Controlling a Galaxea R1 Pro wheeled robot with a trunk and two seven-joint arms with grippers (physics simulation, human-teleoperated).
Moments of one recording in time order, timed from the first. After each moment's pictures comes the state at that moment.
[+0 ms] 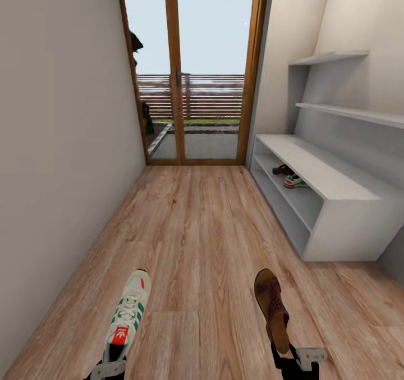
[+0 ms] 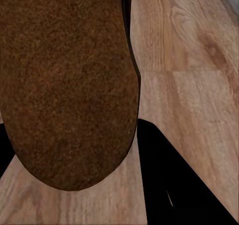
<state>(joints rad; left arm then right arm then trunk) -0.13 -0.09 0.50 -0.61 -0.31 -0.45 -0.14 -0.29 0.01 -0.65 -0.37 0.44 -0.59 0.29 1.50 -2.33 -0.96</state>
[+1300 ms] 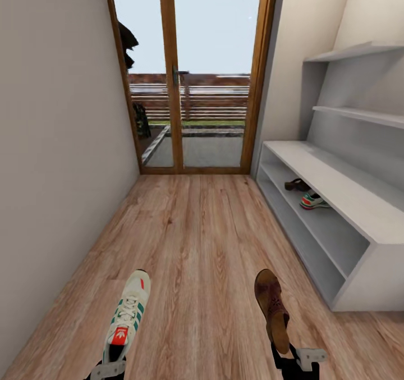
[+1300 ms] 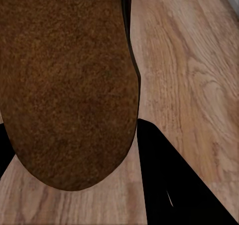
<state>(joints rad) -0.13 -0.09 0.50 -0.61 -0.31 -0.45 -0.14 -0.29 0.01 -0.65 -0.37 0.44 -0.59 0.29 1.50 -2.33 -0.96</state>
